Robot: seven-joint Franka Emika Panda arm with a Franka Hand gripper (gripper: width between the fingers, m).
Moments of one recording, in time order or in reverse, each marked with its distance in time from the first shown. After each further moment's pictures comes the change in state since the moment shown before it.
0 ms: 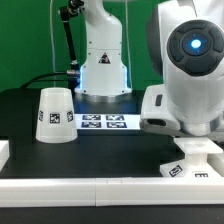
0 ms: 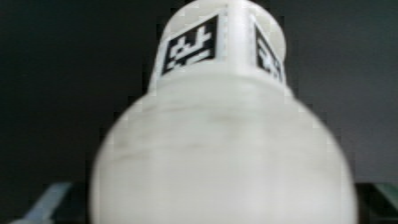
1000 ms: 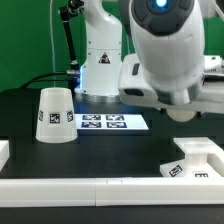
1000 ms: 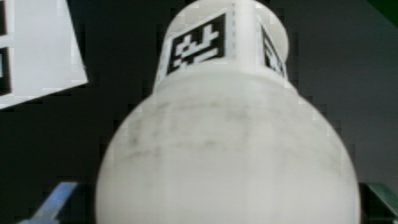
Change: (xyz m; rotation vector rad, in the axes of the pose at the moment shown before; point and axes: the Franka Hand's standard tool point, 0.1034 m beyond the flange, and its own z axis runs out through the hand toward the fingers) arm -0.033 0.031 -0.065 0.034 -0.039 0.009
